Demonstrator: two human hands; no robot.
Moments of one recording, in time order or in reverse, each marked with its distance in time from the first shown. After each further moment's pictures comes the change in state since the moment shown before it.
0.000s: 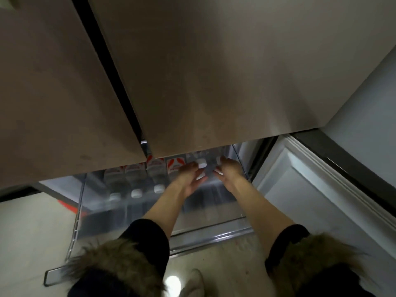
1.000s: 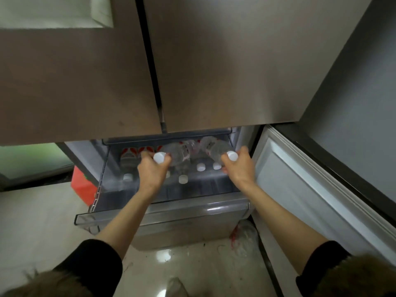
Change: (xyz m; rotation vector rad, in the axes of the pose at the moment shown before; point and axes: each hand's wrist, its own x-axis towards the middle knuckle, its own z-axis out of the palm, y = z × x) left_hand -0.132 0.013 -0.058 0.692 0.629 0.628; right_hand -0.121 -0.011 -0.052 -0.577 0.106 -0.585
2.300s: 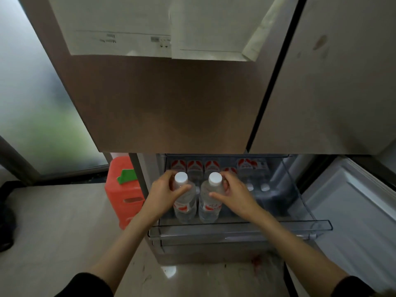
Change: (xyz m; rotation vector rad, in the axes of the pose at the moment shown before) left_hand 0.057 -0.081 -0.131 0.139 -0.262 0.391; right_hand -0.062 -0.067 0.122 -0.222 -0.476 -0.379
